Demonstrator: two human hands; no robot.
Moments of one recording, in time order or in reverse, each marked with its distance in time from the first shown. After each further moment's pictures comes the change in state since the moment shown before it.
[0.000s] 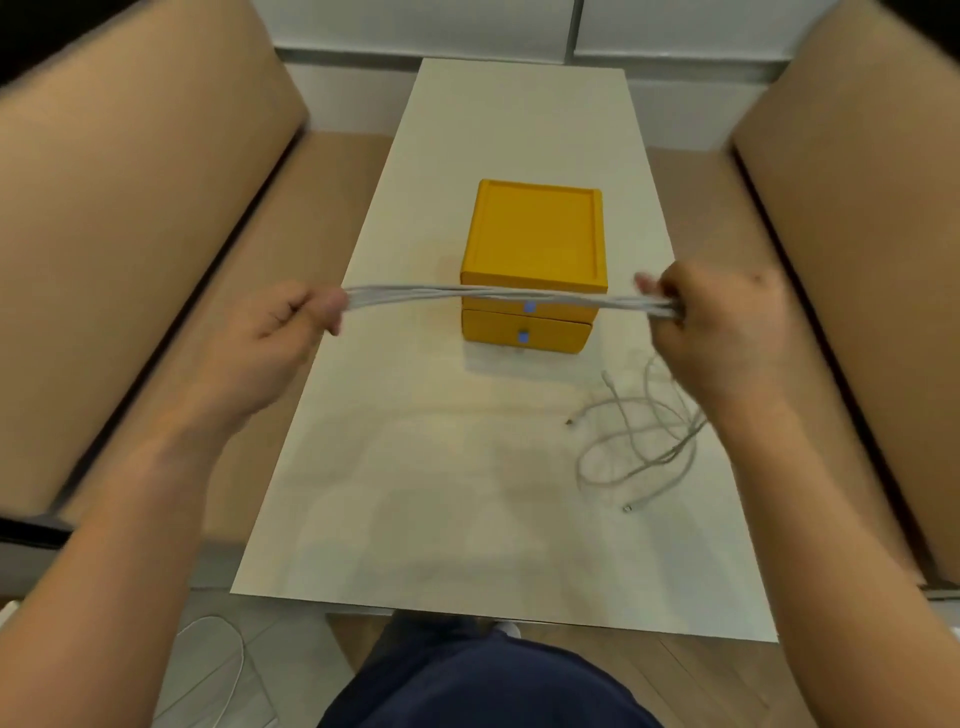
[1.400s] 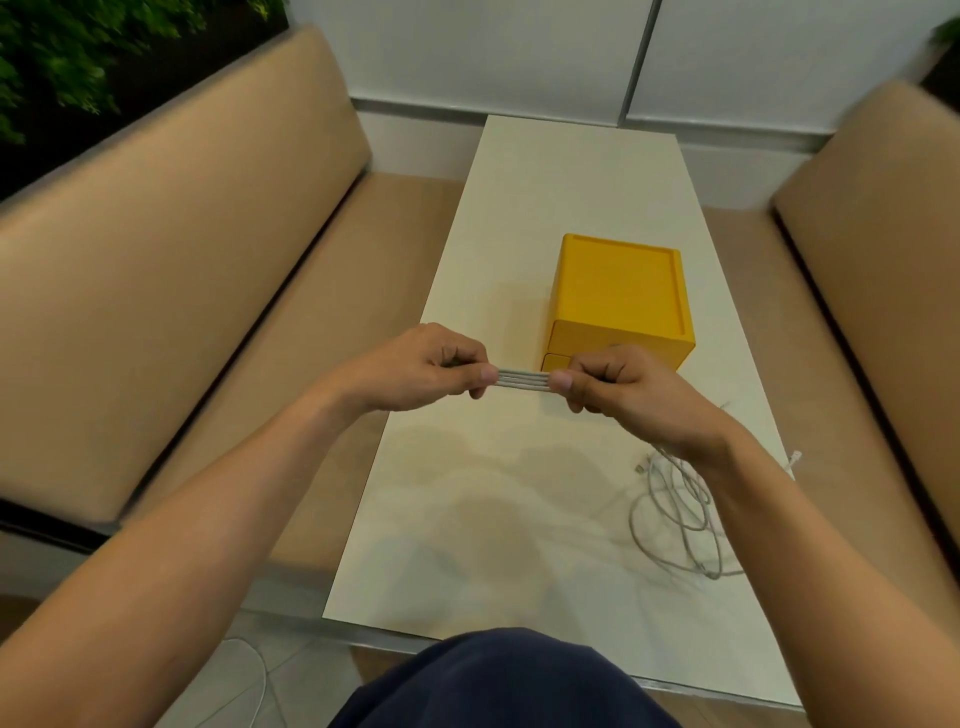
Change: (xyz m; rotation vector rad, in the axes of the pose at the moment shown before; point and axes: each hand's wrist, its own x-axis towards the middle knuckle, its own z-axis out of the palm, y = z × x) left_hand 0.039 -0.012 -0.029 0.108 -0.611 0.051; right_hand 0.033 -0.150 0.004 0.947 -0.818 0.137
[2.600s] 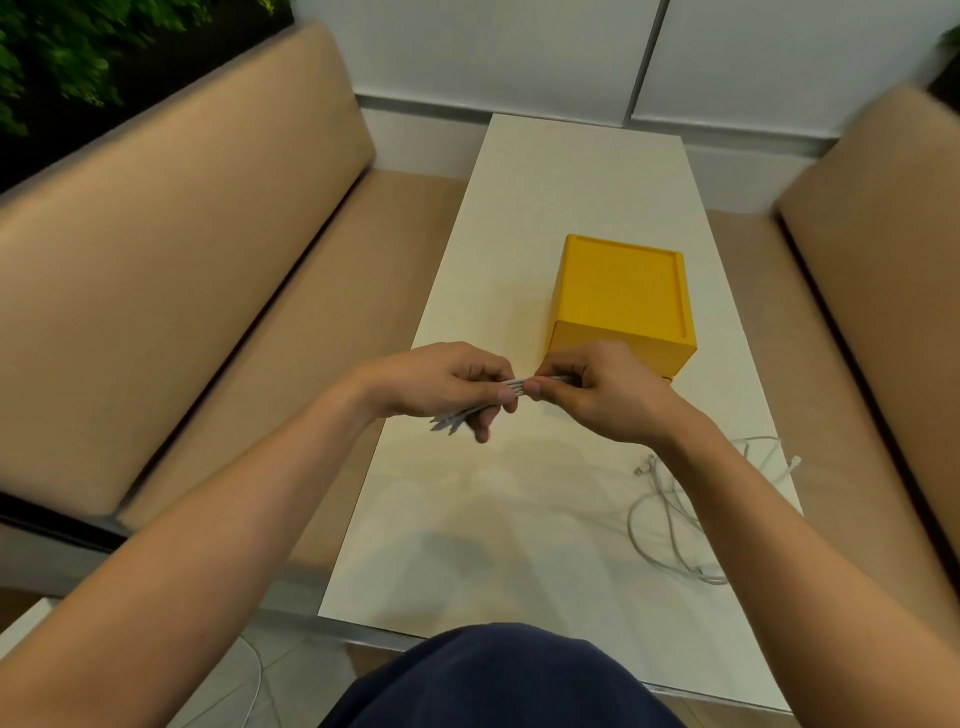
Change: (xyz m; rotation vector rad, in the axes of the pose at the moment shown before) left_hand 0.020 -0.003 0.015 -0.093 -0.218 -0.049; right_hand 0.024 -0.006 0.012 -0.354 -0.007 0.000
